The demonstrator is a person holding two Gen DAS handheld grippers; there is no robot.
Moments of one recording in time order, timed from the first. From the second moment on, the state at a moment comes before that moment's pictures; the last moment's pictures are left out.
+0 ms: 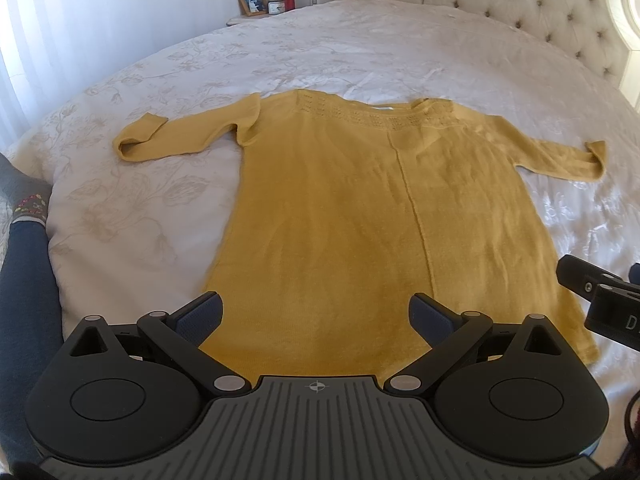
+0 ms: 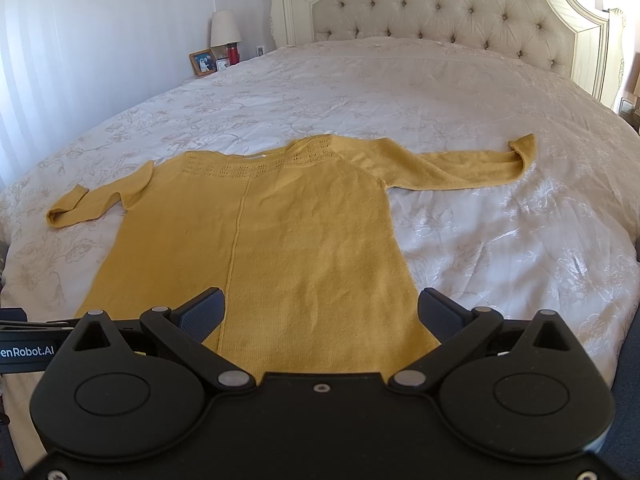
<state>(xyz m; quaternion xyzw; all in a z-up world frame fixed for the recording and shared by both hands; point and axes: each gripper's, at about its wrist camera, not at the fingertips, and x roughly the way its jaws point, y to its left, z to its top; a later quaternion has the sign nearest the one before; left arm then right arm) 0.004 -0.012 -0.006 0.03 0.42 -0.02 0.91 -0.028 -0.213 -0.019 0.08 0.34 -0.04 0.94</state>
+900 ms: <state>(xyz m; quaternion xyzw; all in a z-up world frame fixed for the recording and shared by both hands) 0.012 -0.013 -0.014 0.02 0.43 -0.02 0.90 -0.021 -0.214 -0.027 0.08 0.35 -0.04 0.93</state>
